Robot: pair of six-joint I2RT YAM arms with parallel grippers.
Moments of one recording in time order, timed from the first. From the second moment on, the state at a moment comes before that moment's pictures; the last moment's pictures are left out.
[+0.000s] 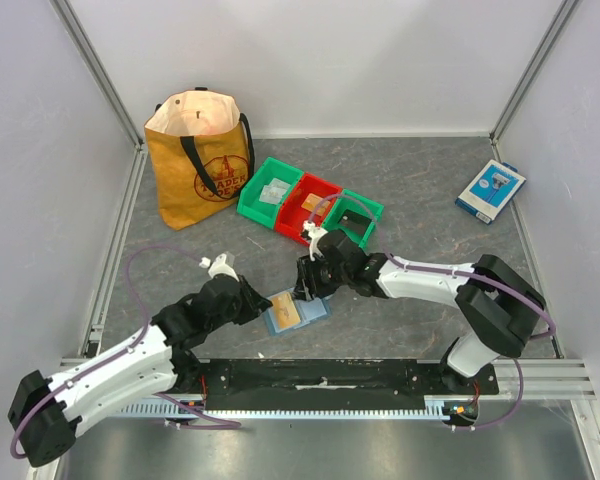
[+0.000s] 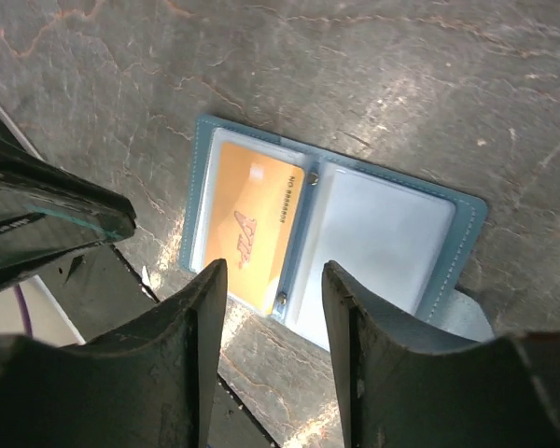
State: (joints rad) left arm -0.82 0.66 0.33 -0.36 -0.16 -1.10; right arm 0.91 1.59 0.86 -0.02 -0.24 0.53
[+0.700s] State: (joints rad) left arm -0.82 0.96 0.29 -0.17 -0.09 -1.07; right arm 0.85 1.73 0.72 0.32 -0.43 0.65
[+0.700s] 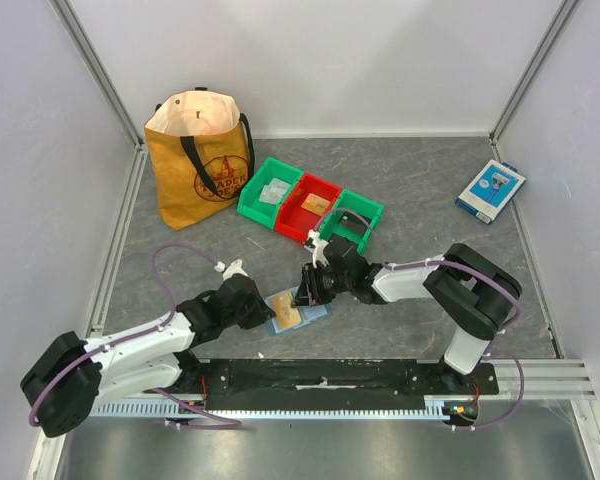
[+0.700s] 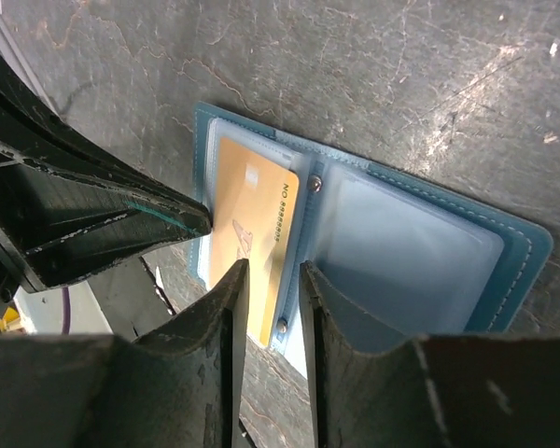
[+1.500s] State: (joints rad) left arm -0.82 0.97 0.27 -0.12 -0.10 -1.09; right arm 0.82 1.77 0.61 0.55 -0.53 0.74
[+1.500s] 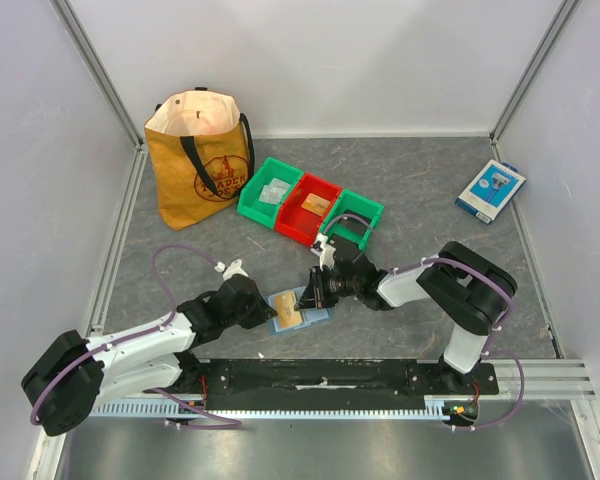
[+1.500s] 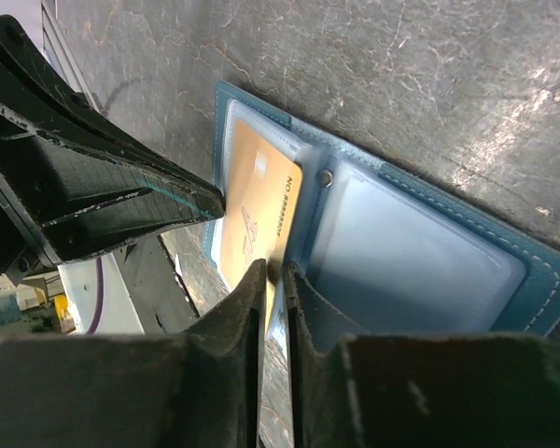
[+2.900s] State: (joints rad) left arm -0.82 1.08 0.35 -0.07 0.00 -1.00; right arm 0.75 1.77 0.61 0.48 -0.59 0.70
